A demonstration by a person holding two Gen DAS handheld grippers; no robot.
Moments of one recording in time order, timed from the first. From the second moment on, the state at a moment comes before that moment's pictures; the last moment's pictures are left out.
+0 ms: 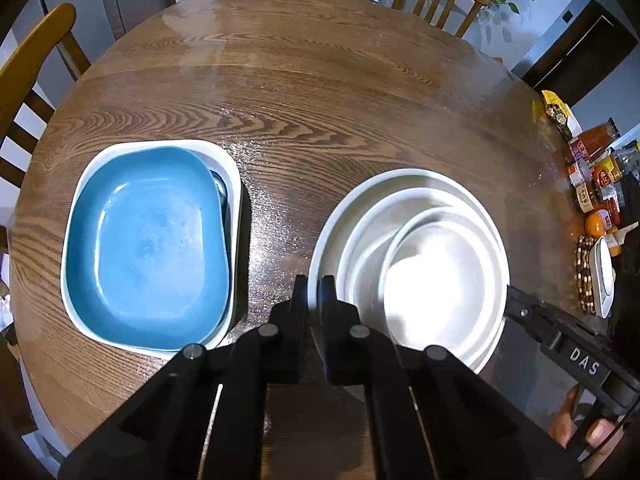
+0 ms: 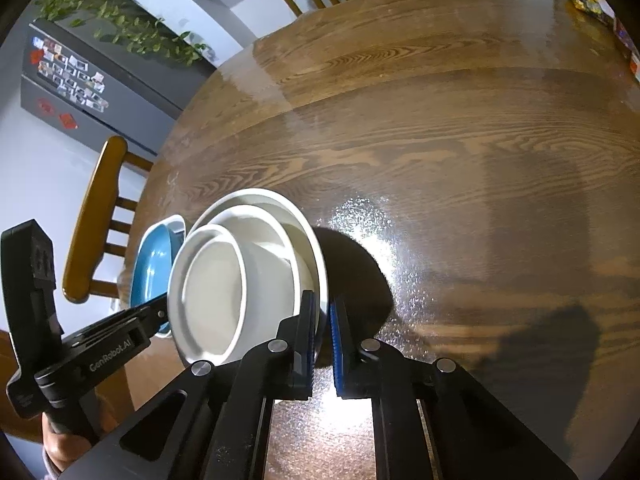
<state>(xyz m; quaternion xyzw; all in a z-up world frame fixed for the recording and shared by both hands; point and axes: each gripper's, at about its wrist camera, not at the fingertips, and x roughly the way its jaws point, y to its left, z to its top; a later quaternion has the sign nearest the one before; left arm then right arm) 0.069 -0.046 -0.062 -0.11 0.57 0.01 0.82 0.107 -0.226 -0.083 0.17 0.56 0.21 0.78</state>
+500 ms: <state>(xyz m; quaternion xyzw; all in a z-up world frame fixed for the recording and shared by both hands) 0.048 -0.012 -0.026 -0.12 0.53 0.01 0.84 0.094 -0.198 -0.042 0.15 0.53 0.21 0.80</state>
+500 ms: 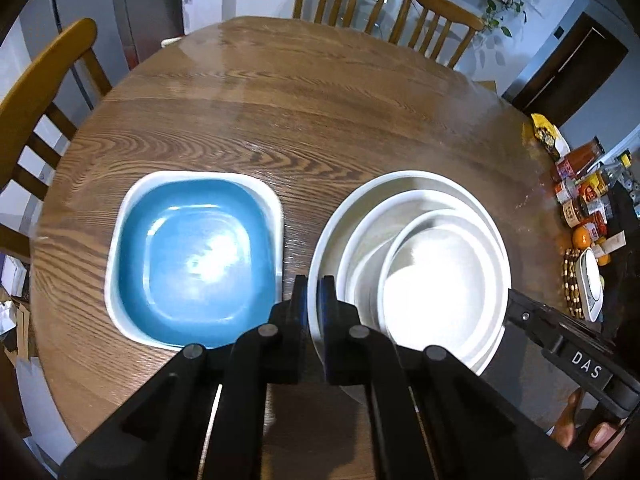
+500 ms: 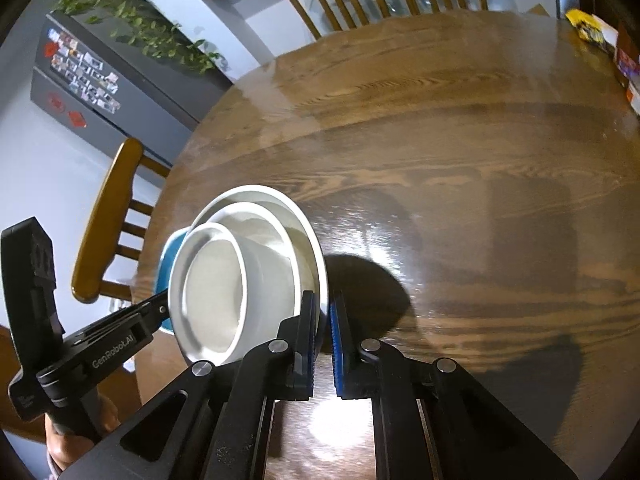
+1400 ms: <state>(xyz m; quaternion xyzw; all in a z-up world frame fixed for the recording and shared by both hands) 0.033 0.110 -0.034 -0.15 0.55 0.08 0.82 0.111 -0.058 -0.049 0.10 0.57 0.26 0.77</state>
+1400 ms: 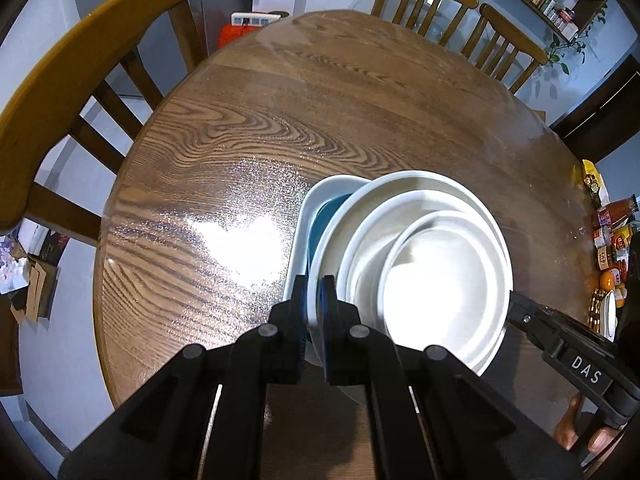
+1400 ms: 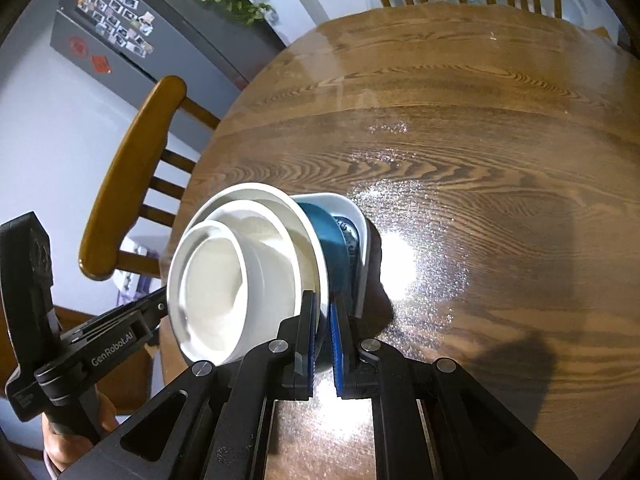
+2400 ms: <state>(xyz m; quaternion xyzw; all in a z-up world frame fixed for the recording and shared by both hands) 0.062 0.123 -0.038 -0.13 0.56 0.09 0.81 0.142 -0.053 -0.054 0.12 0.57 0.21 0.78</state>
